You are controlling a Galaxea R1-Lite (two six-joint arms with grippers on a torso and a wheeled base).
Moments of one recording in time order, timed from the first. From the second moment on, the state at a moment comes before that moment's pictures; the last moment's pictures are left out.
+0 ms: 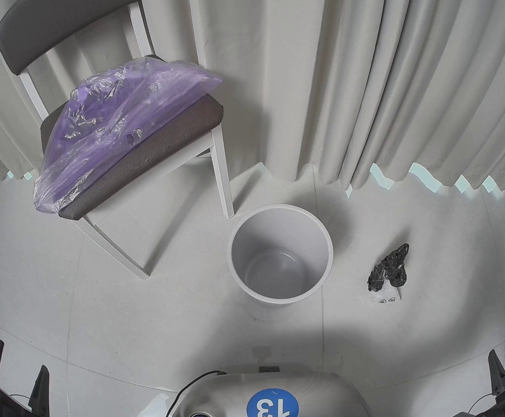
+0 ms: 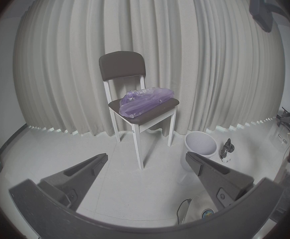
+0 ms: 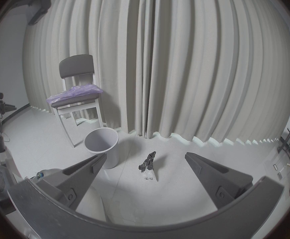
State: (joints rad) left arm 0.00 0.02 -0.02 -0.01 -0.05 0.06; right arm 0.00 0.02 -0.02 -0.01 0.08 -0.09
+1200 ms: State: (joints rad) left arm -0.02 0.06 -0.36 0.21 -0.04 0.14; right arm 0.01 0.07 -0.19 0.01 0.10 0.19
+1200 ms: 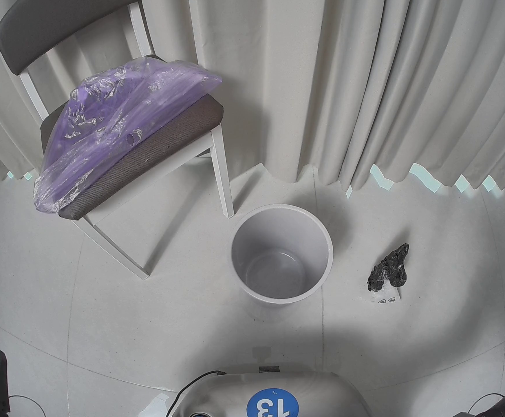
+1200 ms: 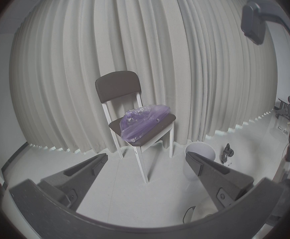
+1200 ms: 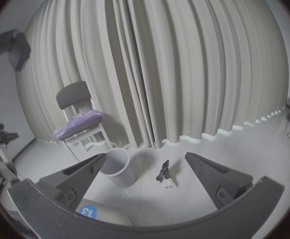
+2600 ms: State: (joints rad) left arm 0.02 1.38 -0.83 -0.18 0.27 0.53; right arm 0.06 0.96 -0.63 -0.32 0.14 0.03
